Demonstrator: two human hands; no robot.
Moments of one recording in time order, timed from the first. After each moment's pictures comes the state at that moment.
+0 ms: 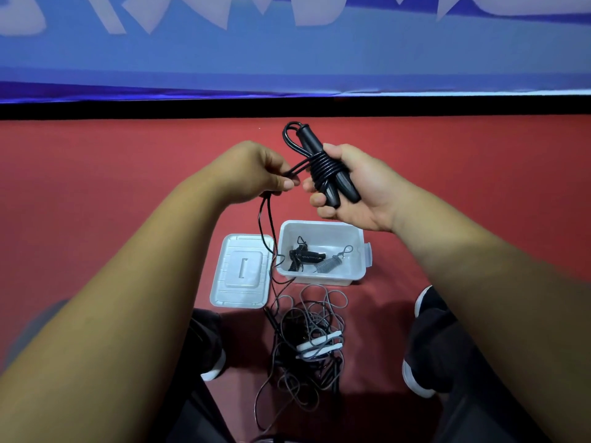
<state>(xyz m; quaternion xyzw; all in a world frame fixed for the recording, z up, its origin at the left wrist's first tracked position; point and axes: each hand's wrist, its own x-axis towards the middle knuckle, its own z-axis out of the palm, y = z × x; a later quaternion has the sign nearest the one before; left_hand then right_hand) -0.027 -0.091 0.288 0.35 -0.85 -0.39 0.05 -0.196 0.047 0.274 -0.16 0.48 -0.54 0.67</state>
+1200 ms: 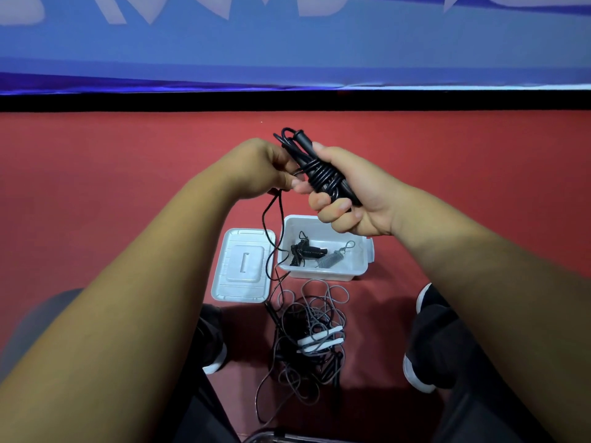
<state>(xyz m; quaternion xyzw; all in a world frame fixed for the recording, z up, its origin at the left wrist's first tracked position) -0.034 -0.091 0.277 0.36 -0.85 -0.39 0.04 -0.194 0.052 0.269 -0.22 0.49 -0.42 0.74</state>
